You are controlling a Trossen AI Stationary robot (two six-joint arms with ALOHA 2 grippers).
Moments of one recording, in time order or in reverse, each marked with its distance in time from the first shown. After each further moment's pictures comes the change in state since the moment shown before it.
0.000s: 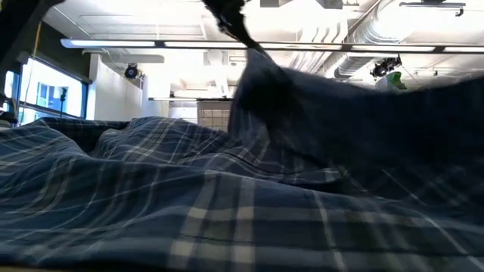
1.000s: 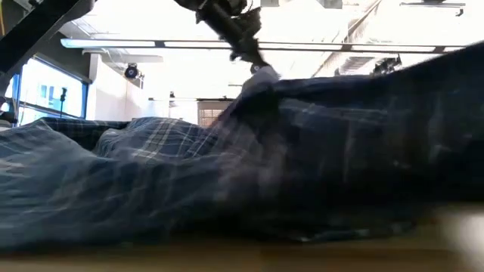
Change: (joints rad) left arm 0.069 0.168 -0.001 0.311 0.232 -0.200; right arm 0.119 -0.262 0.000 -0.412 -0.071 0.105
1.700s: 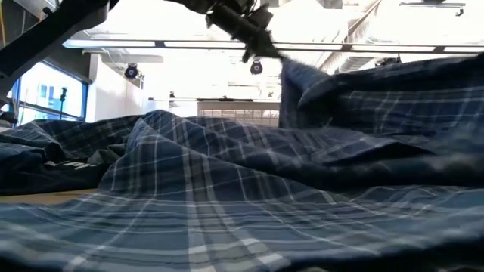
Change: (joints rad) left arm 0.010 0.095 0.164 -0.122 0.051 -0.151; right arm 0.228 -0.102 0.136 -0.309 -0.168 0.048
